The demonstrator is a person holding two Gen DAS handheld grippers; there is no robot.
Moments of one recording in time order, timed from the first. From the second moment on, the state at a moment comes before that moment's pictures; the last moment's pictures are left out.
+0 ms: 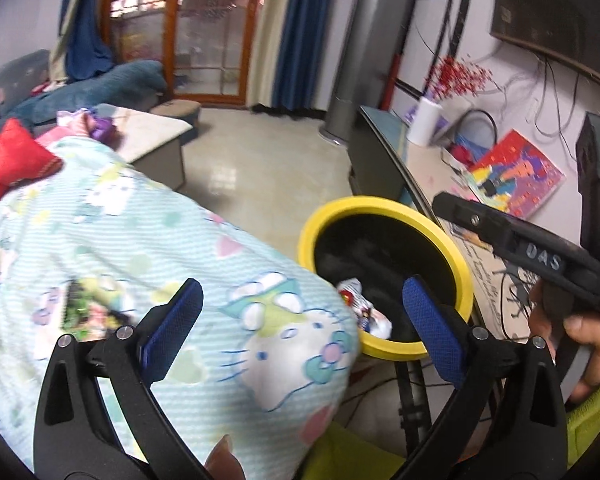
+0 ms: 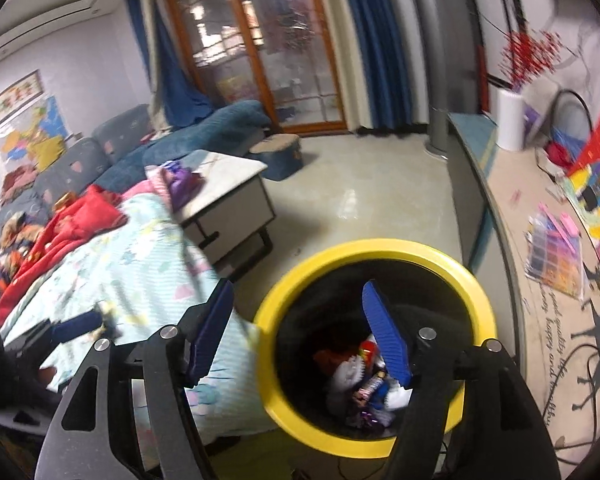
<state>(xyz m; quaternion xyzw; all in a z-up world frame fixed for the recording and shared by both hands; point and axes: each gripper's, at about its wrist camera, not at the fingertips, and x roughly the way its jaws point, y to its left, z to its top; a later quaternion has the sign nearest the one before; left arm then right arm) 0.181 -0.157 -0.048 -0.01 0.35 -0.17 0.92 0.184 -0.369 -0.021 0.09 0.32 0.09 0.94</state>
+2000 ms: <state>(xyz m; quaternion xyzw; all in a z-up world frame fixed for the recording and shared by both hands) 0.086 0.029 -0.107 -0.14 0.46 -0.07 0.87 0.234 -0.103 -0.085 -0.07 0.43 0.33 0.84</state>
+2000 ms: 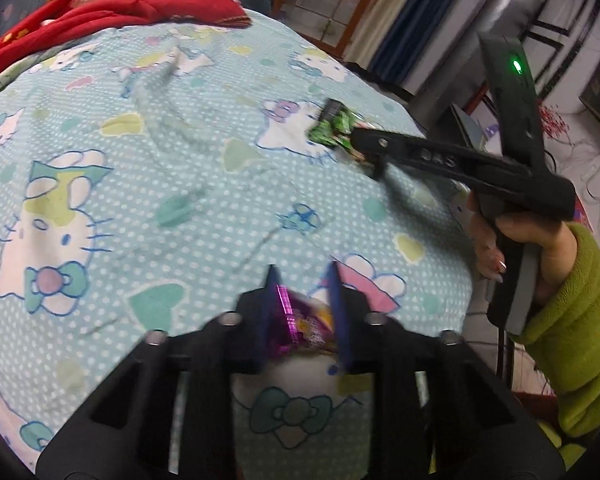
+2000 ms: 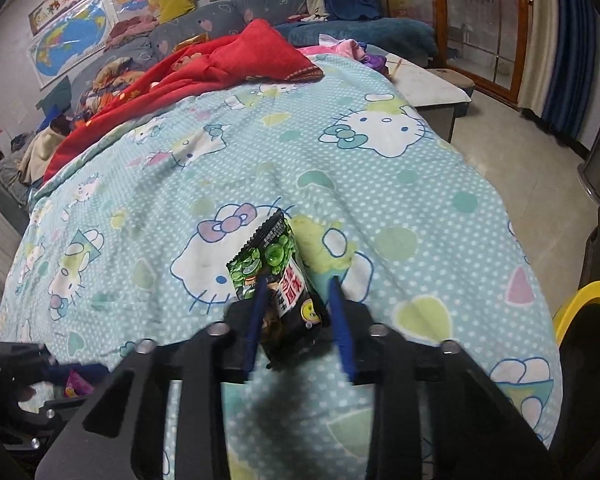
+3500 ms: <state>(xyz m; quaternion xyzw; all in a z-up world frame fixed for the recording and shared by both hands) 0.136 -0.060 -0.024 -0.08 0.33 -0.15 0.93 0.191 -0.253 -0.007 0.00 0.34 0.22 0.91</state>
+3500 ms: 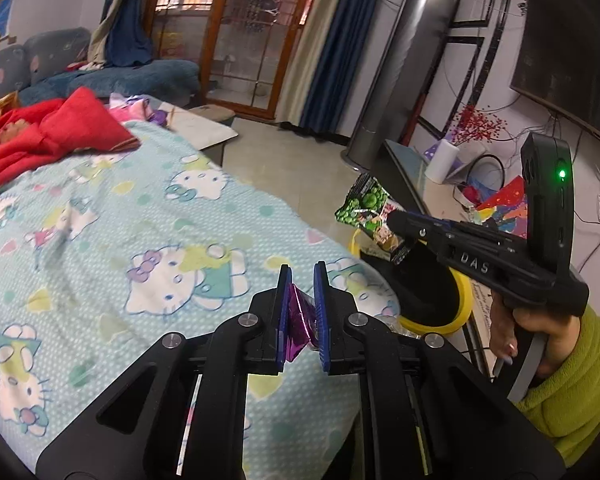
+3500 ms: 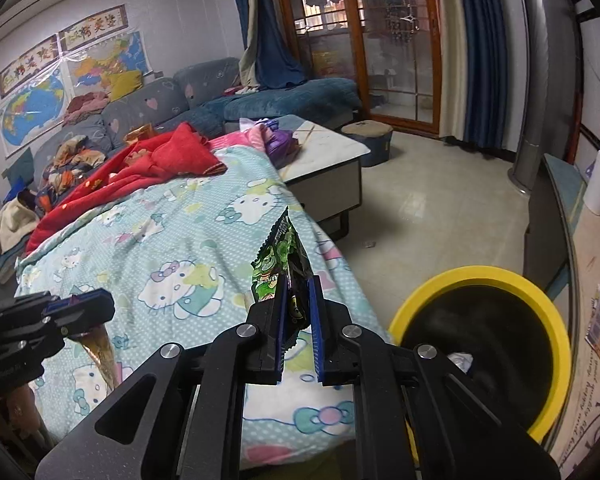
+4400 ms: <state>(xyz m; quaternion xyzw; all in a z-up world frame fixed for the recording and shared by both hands) 0.169 -0.134 -0.021 -0.04 0.33 -0.21 0.92 0.185 -0.328 -0.008 0.04 0.32 0.14 0.94</state>
